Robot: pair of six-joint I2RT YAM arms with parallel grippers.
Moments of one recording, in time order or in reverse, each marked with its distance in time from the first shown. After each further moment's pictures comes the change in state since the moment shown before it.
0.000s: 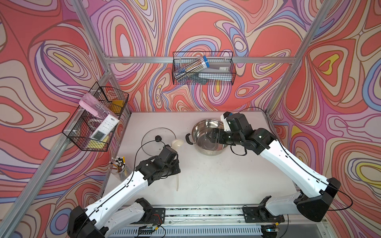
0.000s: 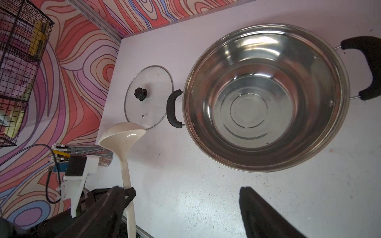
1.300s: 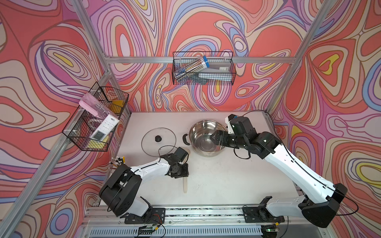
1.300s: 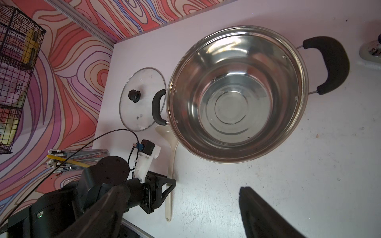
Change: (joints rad) left arm 0.024 0.524 -0.101 0.340 0.204 0.108; right arm 0.000 -0.072 -0.072 -0.021 0.052 0.051
